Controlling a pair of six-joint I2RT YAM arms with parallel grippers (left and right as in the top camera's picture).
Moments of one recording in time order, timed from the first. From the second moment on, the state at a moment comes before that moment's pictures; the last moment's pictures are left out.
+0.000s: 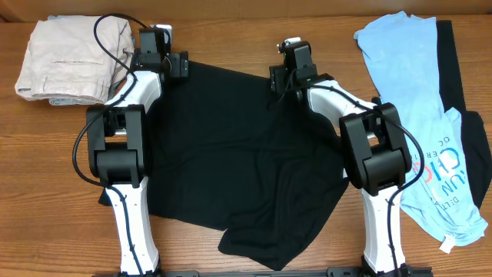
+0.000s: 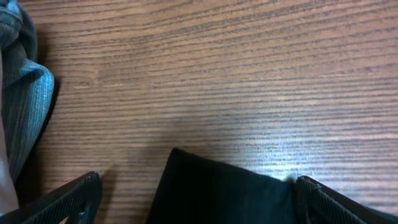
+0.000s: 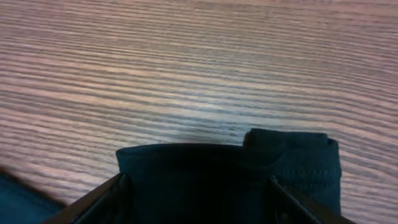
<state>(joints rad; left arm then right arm) 0.00 2.41 1.75 -0.10 -0.10 0.05 0.32 2.34 1.63 -0.11 0.09 0.12</state>
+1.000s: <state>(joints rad) 0.00 2.40 1.81 -0.33 -0.10 0.00 0.32 2.38 2.04 -0.71 0.09 0.15</state>
